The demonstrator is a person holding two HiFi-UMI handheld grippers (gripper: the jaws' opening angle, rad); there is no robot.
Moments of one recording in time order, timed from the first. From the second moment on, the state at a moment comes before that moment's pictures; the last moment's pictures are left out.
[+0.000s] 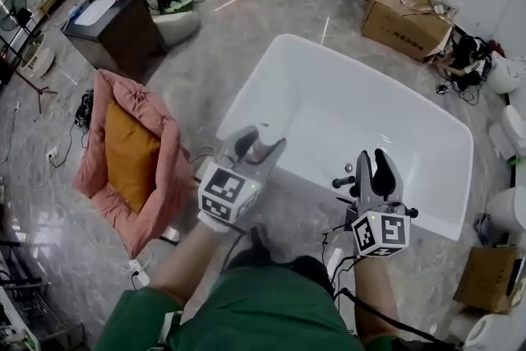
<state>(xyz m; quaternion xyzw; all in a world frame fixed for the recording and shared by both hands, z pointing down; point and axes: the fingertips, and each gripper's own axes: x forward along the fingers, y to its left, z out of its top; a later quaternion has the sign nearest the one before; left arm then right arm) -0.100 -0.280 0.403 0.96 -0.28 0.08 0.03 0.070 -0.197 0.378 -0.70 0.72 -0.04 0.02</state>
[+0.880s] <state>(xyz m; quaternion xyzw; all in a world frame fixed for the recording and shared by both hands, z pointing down) 0.008 -0.310 0.501 0.95 -0.27 0.15 0.08 0.172 -0.249 0.425 -0.66 0.75 -0.06 0.02</state>
